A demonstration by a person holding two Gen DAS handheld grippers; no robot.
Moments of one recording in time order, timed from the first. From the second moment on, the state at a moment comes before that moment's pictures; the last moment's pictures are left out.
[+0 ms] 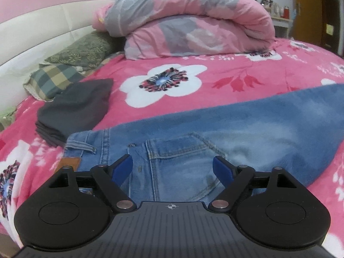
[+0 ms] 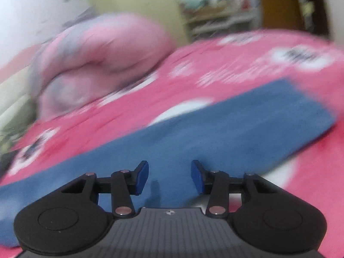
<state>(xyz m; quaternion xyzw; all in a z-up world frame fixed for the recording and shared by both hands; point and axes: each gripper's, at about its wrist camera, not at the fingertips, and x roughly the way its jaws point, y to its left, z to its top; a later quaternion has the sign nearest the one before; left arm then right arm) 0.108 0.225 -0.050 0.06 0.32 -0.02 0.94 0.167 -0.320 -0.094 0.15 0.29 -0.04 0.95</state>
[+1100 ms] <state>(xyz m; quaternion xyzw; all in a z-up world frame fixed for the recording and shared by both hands) 0.109 -0.020 -0.017 0.12 0.32 -0.18 0.92 0.094 -0.394 -0.125 0.34 0.22 -0.02 0.91</state>
